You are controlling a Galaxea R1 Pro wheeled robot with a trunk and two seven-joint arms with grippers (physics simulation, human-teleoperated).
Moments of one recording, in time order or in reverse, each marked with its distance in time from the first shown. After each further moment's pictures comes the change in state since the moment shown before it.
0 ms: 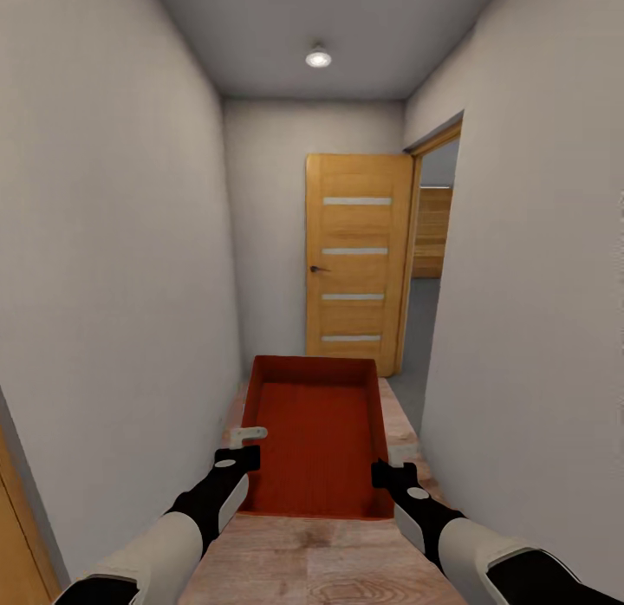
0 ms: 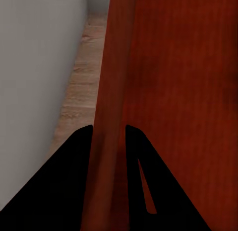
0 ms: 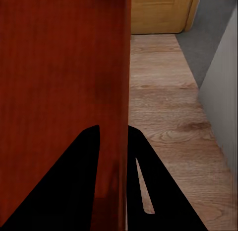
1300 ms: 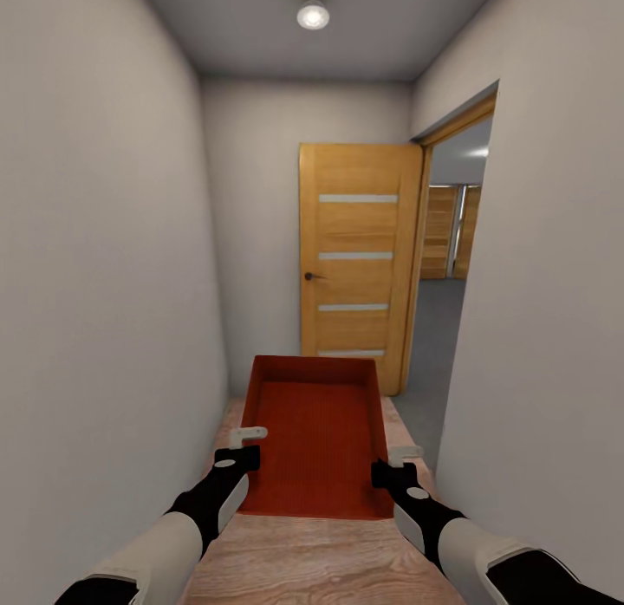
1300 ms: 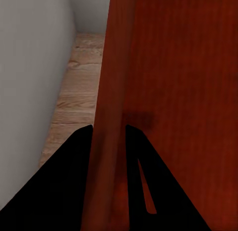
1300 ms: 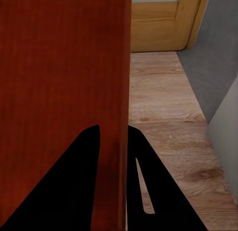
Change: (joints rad) left arm 0.000 0.001 -0.002 -0.001 0.001 0.000 0.000; right arm 0.000 0.001 -0.001 0.000 0.002 0.000 -0.002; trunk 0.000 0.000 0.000
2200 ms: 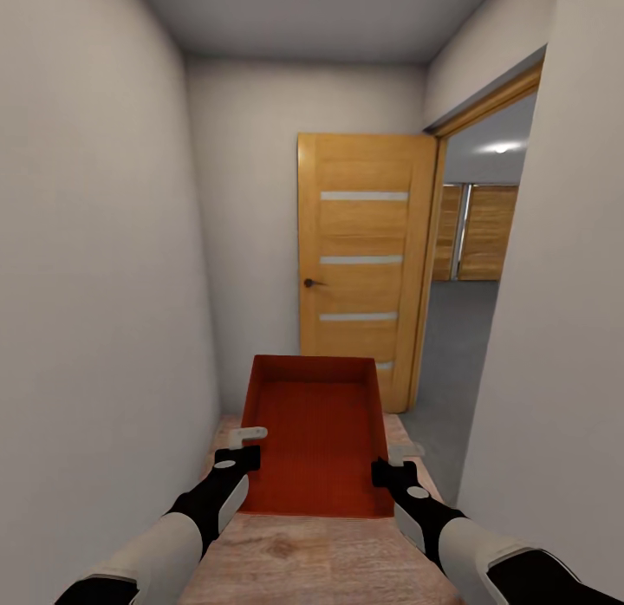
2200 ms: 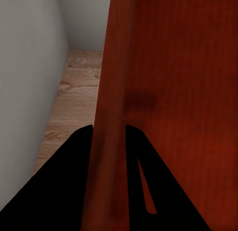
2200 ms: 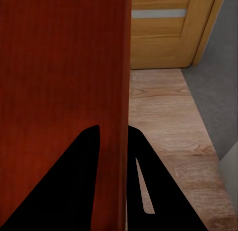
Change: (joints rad) left arm 0.000 0.000 -0.008 0.005 0.014 -0.016 0.001; right arm 0.000 -0.002 0.000 -0.004 0.007 -0.002 0.000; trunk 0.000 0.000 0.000
